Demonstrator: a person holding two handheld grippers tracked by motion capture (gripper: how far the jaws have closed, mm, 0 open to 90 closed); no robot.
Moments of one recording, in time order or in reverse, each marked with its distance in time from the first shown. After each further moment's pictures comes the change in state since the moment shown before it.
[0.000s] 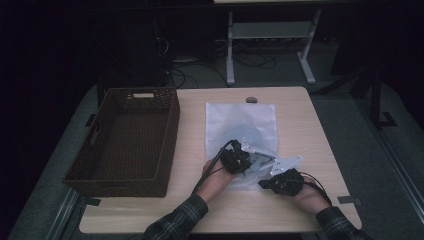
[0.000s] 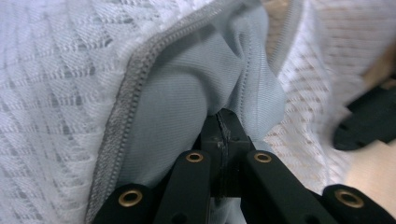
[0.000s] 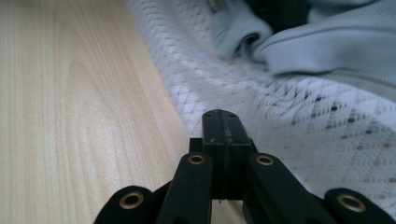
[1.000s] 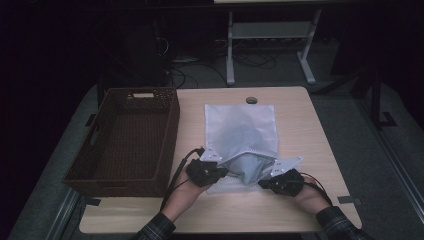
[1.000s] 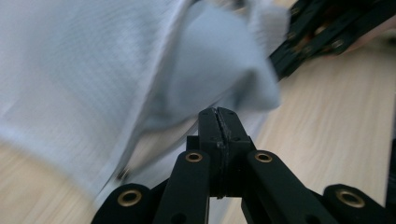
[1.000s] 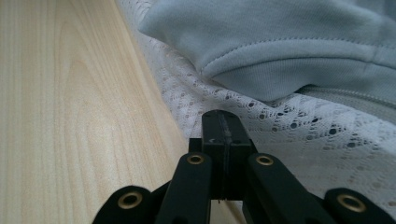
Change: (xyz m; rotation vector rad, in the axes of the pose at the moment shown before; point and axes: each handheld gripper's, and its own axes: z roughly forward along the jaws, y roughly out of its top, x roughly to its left) left arm -0.007 -0.053 -0.092 -0.145 -0.082 -0.060; right arm 0.001 -0.001 0.000 -0.016 -0.003 -0.018
